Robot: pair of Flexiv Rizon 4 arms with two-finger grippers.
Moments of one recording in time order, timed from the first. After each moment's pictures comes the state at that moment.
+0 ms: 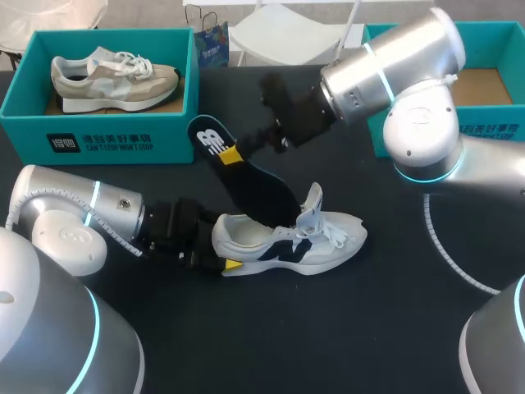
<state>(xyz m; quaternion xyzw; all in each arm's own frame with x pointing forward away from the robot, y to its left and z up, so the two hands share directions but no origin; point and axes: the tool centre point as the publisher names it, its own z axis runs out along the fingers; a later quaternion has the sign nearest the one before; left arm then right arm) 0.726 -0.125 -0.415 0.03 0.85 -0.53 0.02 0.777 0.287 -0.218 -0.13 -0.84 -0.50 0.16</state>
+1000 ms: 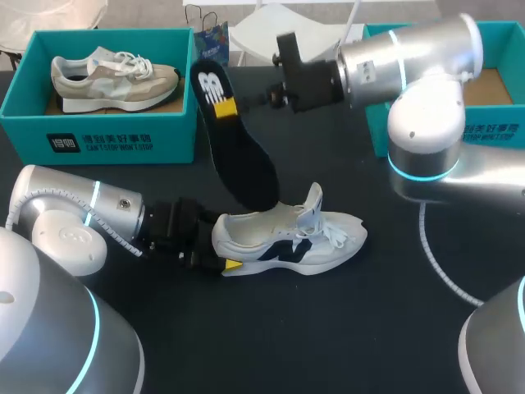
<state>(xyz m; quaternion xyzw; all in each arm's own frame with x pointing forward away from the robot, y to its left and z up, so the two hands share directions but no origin) 0.726 -0.125 -0.415 0.03 0.85 -0.53 0.02 0.806 0.294 -0.135 -0.27 -0.73 -0.57 0.25</state>
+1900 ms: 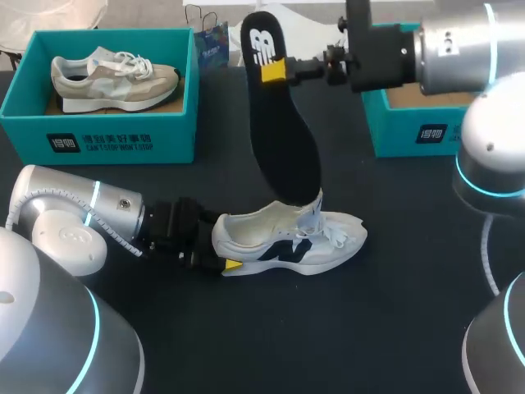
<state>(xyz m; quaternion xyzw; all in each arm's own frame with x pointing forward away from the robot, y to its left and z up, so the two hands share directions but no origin) 0.726 -0.125 -0.415 0.03 0.85 -0.53 0.02 0.759 0.221 -0.045 -0.38 -0.68 -0.59 0.22</state>
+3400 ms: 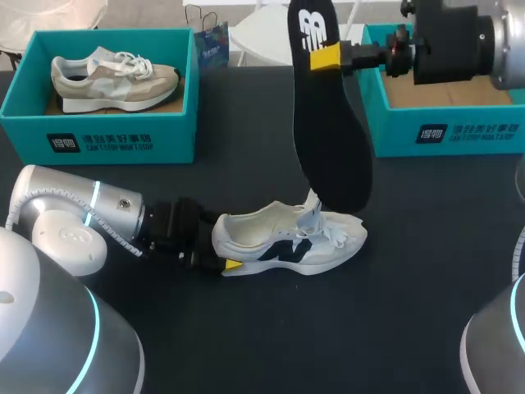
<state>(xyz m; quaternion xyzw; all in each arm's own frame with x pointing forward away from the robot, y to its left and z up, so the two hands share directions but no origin) 0.726 -0.125 -0.415 0.03 0.85 -0.53 0.02 0.699 0.168 0.016 -0.38 -0.66 -0.59 0.25</state>
